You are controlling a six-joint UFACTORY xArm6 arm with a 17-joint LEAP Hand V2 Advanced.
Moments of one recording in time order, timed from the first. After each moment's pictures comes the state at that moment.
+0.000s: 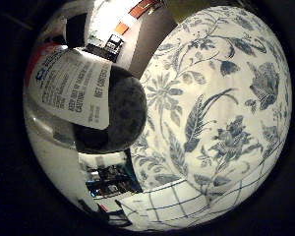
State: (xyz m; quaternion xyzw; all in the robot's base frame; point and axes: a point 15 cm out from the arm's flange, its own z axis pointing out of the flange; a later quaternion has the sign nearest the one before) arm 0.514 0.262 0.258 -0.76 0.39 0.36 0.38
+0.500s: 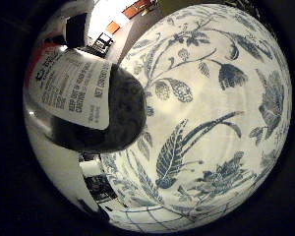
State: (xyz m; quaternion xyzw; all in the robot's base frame) arm 0.528 0.298 0.203 -0.77 0.41 0.33 0.37
